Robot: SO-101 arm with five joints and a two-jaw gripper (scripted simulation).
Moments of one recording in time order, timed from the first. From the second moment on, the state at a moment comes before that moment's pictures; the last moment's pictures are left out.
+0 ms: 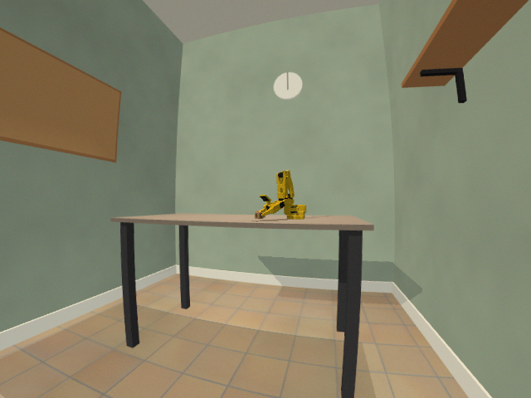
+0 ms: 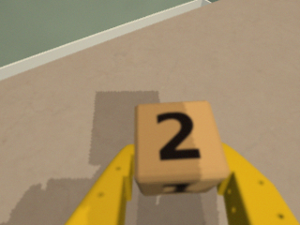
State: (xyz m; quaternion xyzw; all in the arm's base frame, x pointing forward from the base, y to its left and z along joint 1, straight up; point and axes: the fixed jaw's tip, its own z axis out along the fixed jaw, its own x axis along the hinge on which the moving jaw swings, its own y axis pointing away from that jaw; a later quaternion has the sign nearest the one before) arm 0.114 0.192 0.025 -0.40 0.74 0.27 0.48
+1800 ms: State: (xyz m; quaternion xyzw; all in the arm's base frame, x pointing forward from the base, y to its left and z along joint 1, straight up) arm 0.115 0.193 0.017 -0.40 0.73 0.27 0.48
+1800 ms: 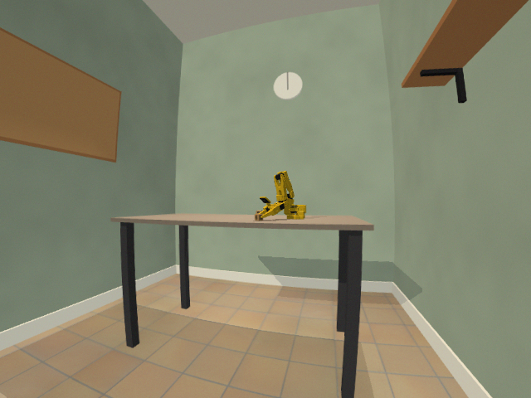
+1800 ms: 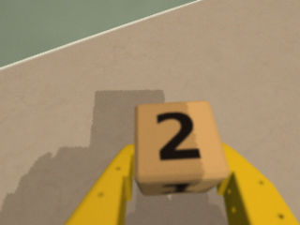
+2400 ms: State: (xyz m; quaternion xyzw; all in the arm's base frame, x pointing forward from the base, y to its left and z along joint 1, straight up) arm 0.115 0.193 0.017 -0.40 0.73 0.27 0.48
